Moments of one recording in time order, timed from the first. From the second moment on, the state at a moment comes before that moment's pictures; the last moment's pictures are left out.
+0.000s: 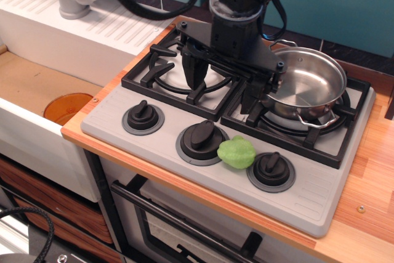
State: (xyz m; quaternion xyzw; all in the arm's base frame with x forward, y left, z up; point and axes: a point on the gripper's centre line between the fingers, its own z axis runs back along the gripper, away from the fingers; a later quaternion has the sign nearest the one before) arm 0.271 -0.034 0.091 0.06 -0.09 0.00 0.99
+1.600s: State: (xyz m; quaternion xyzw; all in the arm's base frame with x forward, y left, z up) arm 0.270 -0.060 0.031 0.05 -0.16 0.01 0.99
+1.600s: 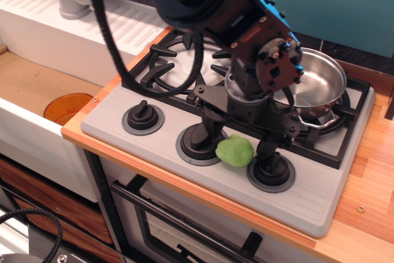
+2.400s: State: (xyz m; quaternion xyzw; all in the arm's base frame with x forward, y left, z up) arm 0.263 -0.060 0.030 0.05 -0.15 0.01 0.99
